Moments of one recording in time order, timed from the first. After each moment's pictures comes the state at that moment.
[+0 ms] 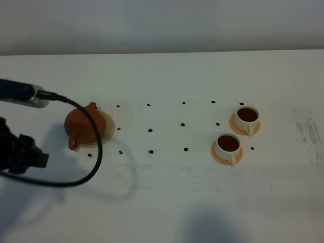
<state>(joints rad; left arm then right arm) -0.24 1.14 -0.76 0.01 0.69 0.07 -0.10 0.00 -0.52 0.10 1.11 -0.07</state>
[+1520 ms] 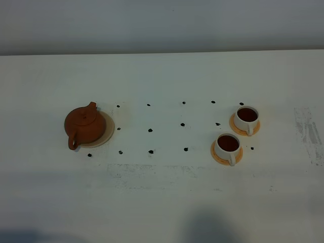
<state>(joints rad) 0.07 0.02 -0.46 -0.12 1.06 0.08 -0.10 0.00 -0.52 0.10 1.11 -0.07</state>
